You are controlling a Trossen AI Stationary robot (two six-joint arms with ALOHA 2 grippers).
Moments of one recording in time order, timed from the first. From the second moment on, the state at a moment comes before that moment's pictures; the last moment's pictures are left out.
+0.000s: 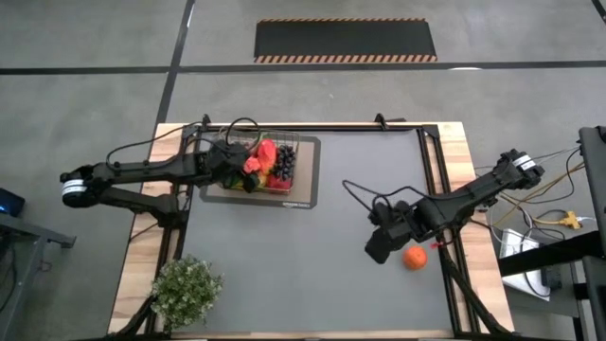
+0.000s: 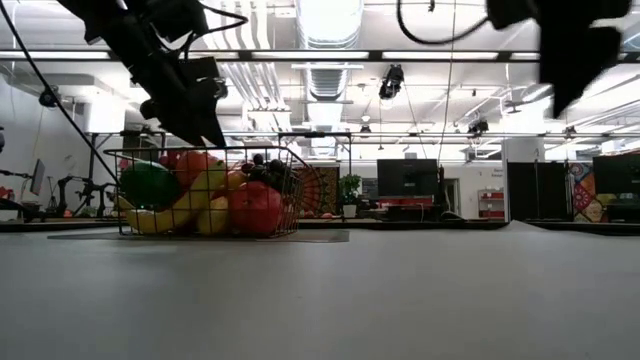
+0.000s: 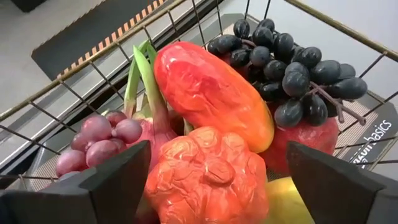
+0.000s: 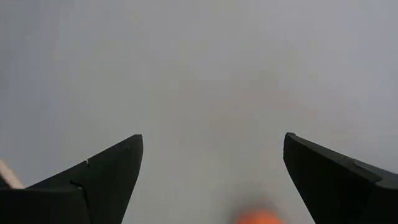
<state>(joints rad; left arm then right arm) 0.29 1.06 0.72 -0.45 -0.42 -0.27 0.44 1.37 1.11 -1.01 0.19 1.09</state>
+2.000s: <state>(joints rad) 0.21 0.82 0.75 -0.29 -0.41 -0.06 0.58 1.36 0.85 -1.06 -0.16 1.50</state>
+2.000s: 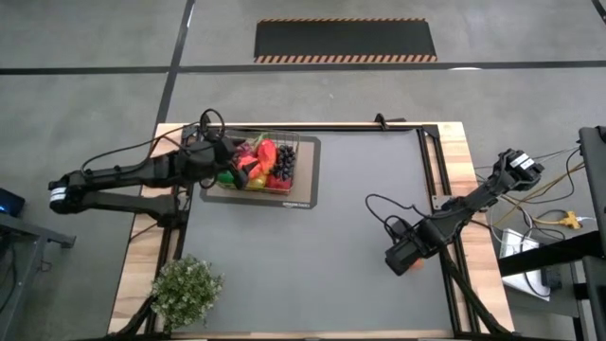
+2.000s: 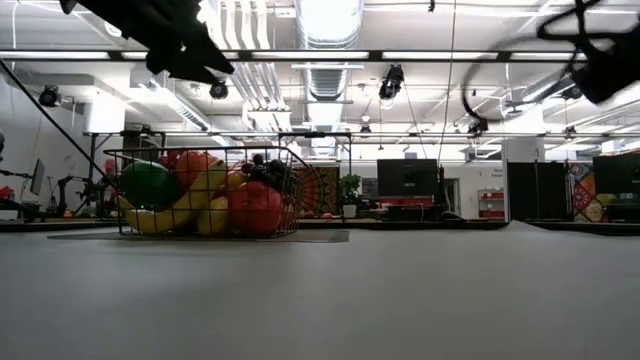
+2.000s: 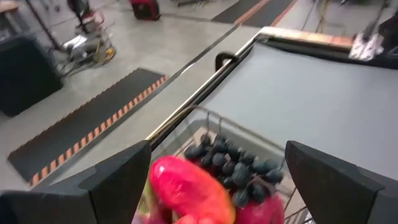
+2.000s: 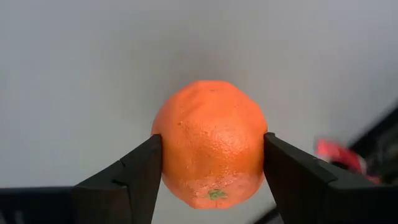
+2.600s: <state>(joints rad) 0.14 0.80 0.74 -0.11 -0.37 0.06 0.19 1.37 1.18 -0.60 0.41 0.43</state>
